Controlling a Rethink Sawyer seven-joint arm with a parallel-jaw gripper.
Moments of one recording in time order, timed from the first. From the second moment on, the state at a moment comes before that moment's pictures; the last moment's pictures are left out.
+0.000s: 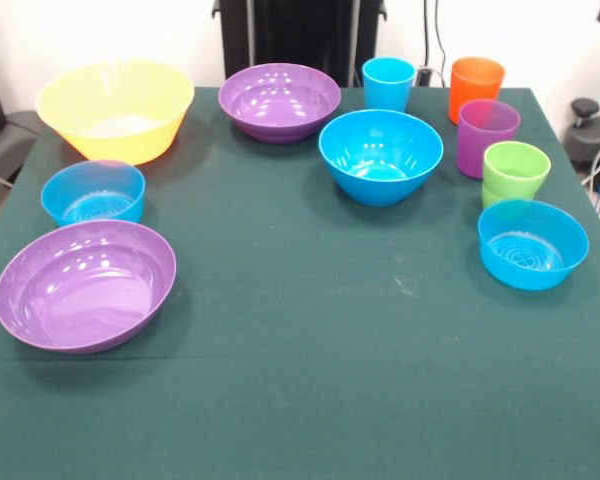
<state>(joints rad) 0.75 -0.77 -0.16 1.87 0.01 0.43 1.97</state>
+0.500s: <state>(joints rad) 0.75 -0.77 -0.17 1.83 0.02 0.46 1.99</state>
